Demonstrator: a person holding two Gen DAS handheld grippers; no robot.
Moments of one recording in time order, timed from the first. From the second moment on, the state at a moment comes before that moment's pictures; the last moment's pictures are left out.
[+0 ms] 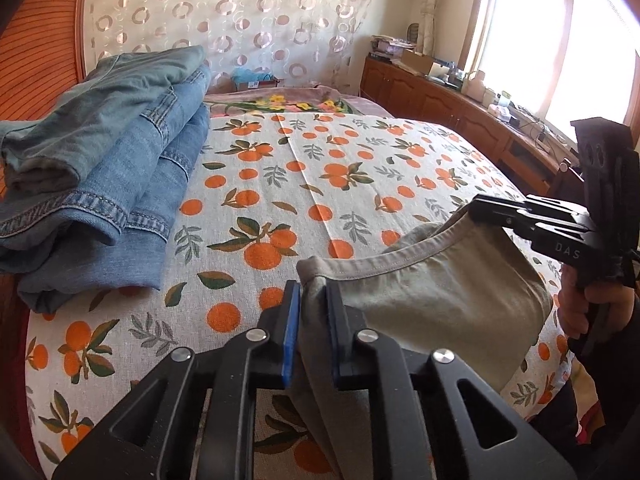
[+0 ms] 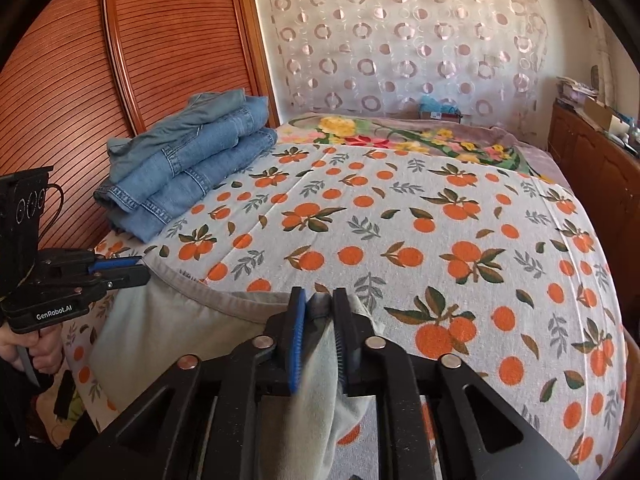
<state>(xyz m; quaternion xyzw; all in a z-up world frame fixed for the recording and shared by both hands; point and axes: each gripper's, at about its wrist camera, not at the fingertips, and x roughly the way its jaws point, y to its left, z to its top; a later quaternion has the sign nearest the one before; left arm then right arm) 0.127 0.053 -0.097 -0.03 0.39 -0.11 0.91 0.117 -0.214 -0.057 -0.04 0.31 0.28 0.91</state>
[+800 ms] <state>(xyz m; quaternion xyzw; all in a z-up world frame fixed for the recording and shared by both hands) 0.108 0.052 -0.119 -0.02 0.42 -0.10 0.90 0.112 -0.225 -0.078 -0.05 0.36 0.26 0.89</state>
